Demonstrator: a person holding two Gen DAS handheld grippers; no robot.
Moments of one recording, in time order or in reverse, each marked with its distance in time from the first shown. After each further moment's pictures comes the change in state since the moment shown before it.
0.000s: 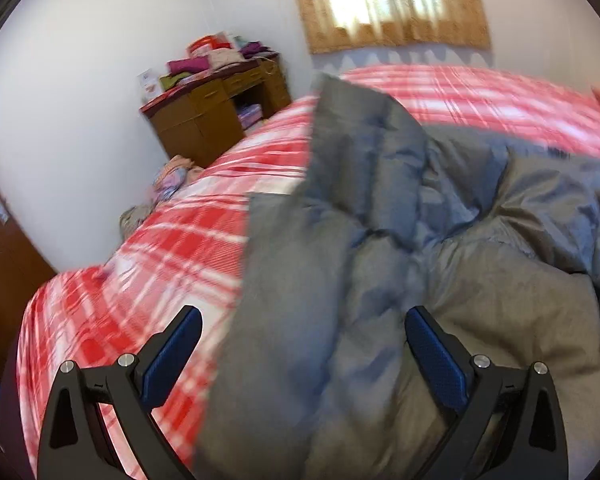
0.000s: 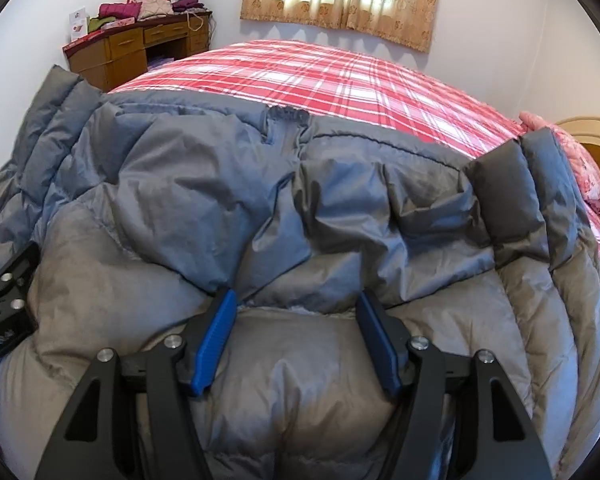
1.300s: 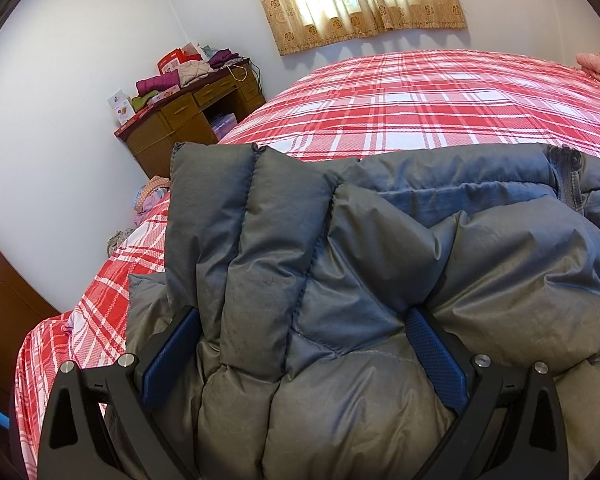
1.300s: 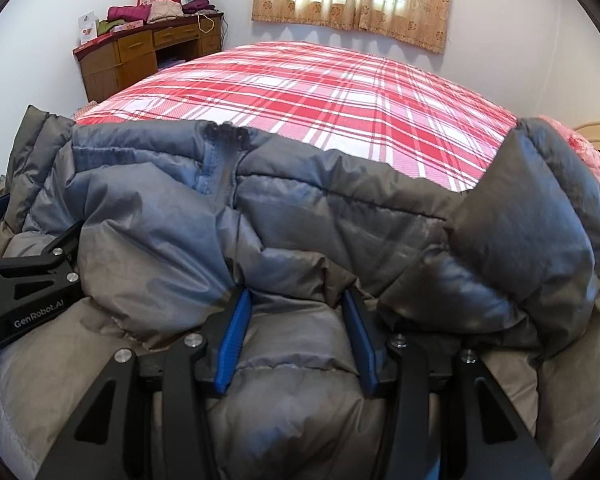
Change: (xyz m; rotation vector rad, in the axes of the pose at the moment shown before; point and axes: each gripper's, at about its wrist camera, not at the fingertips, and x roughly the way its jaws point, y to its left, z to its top) left arm 0.053 -0.095 0.047 0.130 0.015 -0.008; right arm 0.038 -0.039 0.027 -0.033 -0.025 0.049
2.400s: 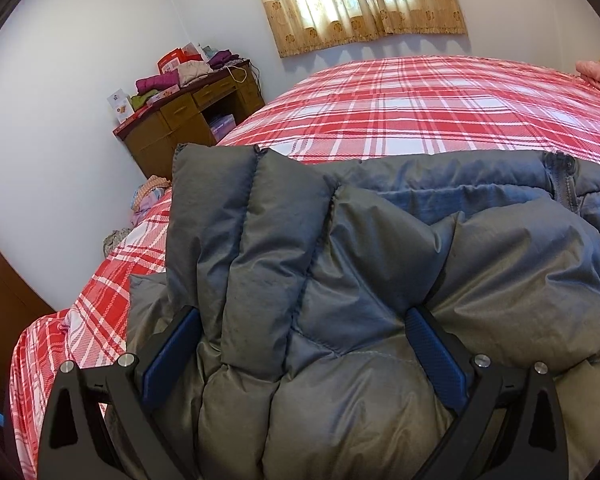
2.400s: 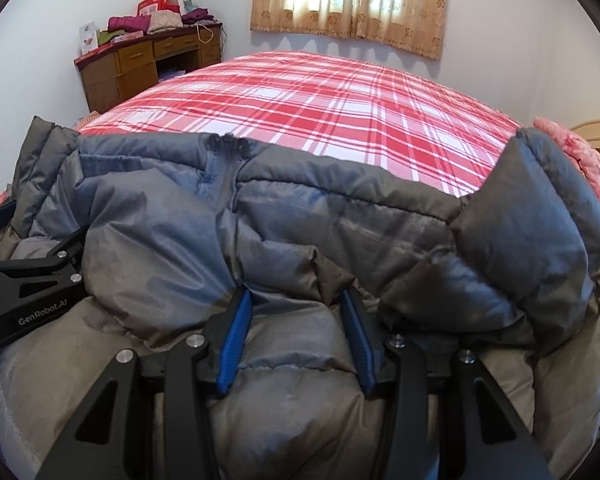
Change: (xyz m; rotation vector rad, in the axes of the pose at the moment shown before) left arm -0.001 0.004 0.001 -0.016 -0.008 -0.013; right arm -0.011 -0.004 -0.003 0.012 -0.030 0.007
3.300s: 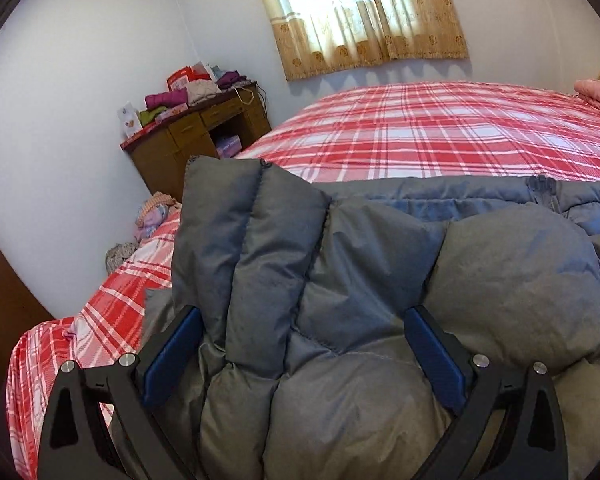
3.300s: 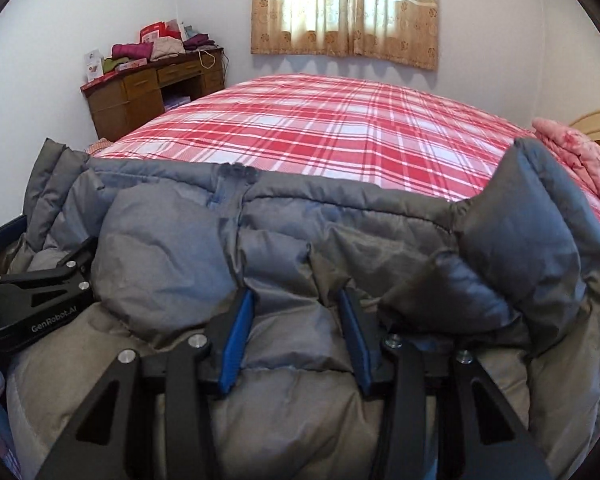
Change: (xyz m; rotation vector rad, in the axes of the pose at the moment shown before) left arm -0.015 0.001 0.001 -0.031 -0.086 0.005; right arm -0.023 -0.013 -0.008 0.046 -0.090 0.048
